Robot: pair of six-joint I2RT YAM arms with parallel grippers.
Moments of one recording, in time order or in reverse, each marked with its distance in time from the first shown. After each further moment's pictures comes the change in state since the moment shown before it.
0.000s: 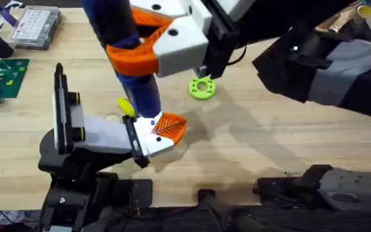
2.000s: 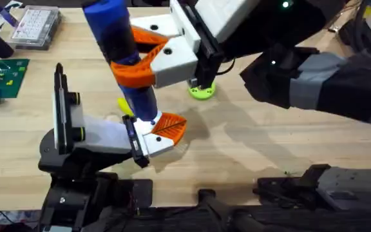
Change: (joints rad) left arm 0.000 0.000 0.000 0.000 0.000 0.000; right arm 0.013 0.065 -0.071 0.152 0.025 0.005
